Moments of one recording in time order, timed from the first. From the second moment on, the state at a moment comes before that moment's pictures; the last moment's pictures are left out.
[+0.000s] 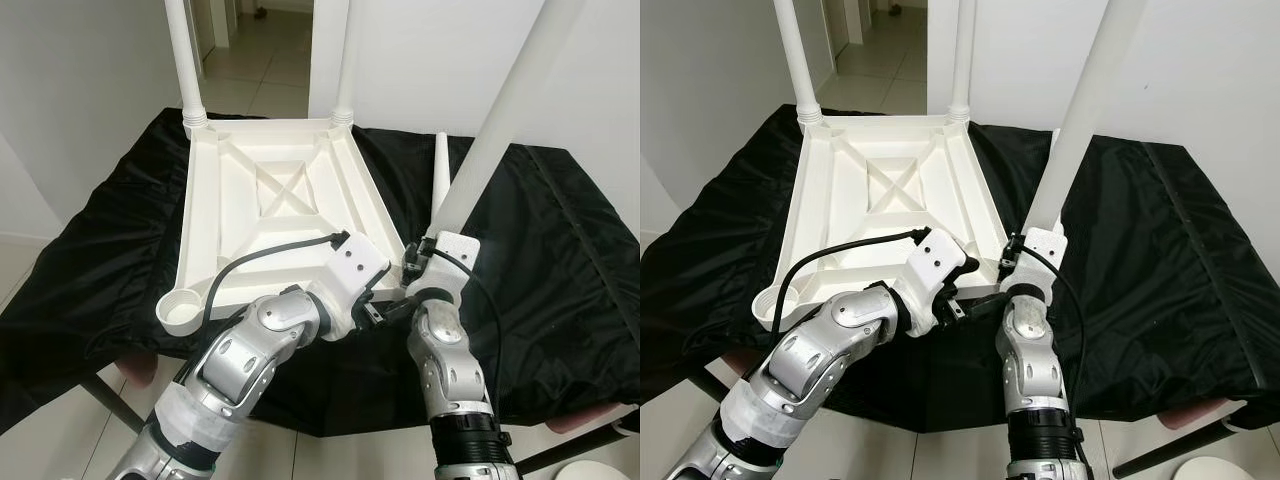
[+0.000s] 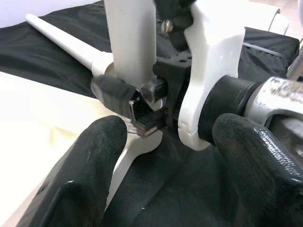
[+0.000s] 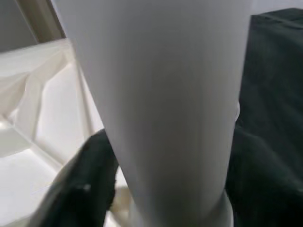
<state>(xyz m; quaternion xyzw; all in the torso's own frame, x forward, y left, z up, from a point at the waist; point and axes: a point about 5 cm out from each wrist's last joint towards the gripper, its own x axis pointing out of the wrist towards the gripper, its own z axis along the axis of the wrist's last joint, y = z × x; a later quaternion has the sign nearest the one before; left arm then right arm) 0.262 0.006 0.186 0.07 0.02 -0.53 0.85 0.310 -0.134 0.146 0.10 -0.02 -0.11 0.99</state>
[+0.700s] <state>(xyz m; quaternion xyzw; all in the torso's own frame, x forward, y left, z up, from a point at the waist) 0.261 0.005 0.186 0.07 0.02 -0.53 0.84 0.302 -0.166 0.156 0.07 -0.06 0.06 0.99</state>
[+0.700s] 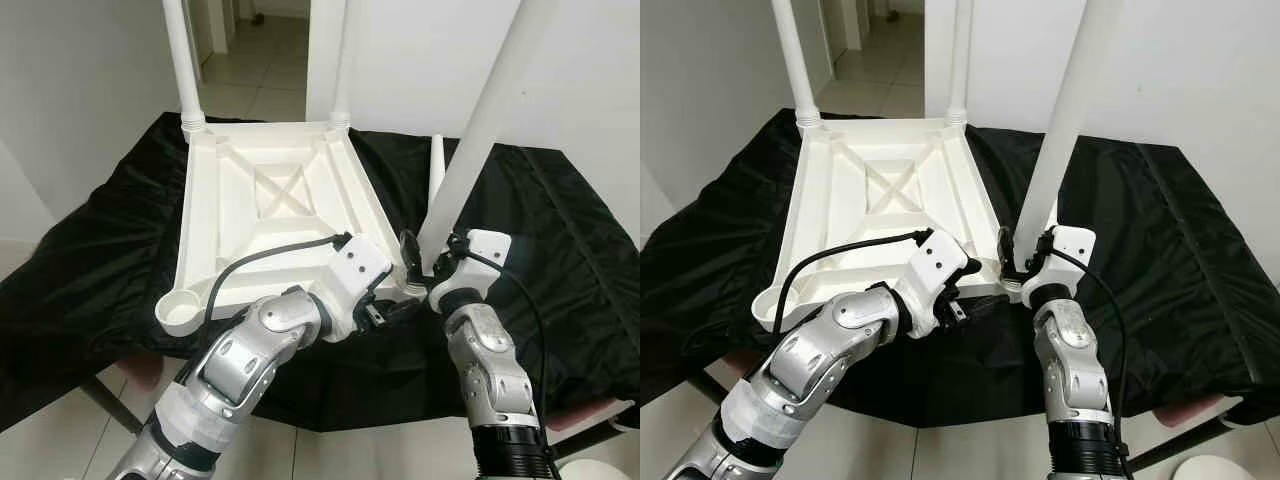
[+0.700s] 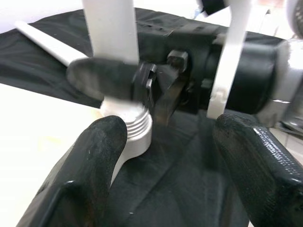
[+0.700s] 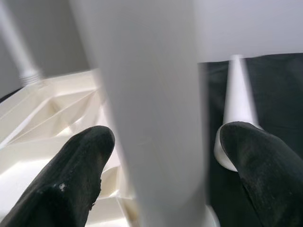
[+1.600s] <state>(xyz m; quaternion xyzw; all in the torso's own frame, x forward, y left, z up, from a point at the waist) 0.261 0.006 0.186 0.08 0.02 -0.53 0.84 0.335 -0.185 0.142 -0.05 0.01 0.28 0.96</state>
